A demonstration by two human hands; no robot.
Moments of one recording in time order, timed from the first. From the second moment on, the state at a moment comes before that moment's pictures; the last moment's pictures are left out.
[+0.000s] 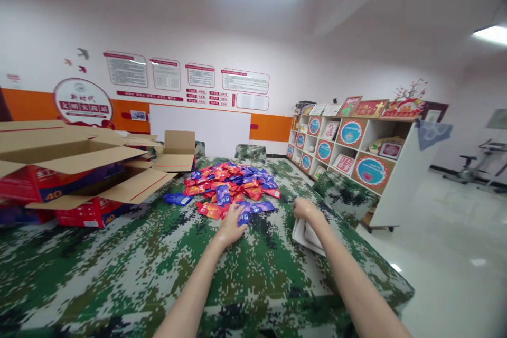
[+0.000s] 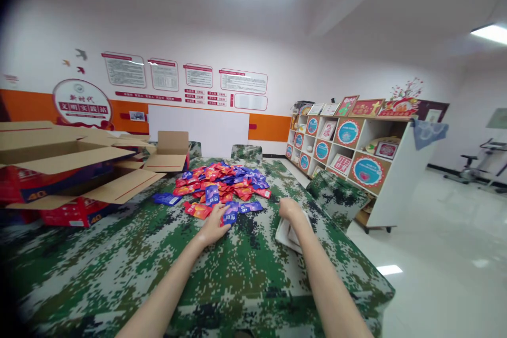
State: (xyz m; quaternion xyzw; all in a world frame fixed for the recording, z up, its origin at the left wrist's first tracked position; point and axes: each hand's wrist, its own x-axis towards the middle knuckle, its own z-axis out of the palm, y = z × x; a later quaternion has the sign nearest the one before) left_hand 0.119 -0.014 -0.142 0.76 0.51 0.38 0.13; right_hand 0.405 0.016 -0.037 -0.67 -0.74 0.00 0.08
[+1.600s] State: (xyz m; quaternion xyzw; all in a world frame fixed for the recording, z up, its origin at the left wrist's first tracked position) left_hand 0.137 -0.084 -0.142 0.71 0.39 0.38 0.44; right_hand 0.442 -0.083 -0.115 -0.43 -0.75 0.40 0.30
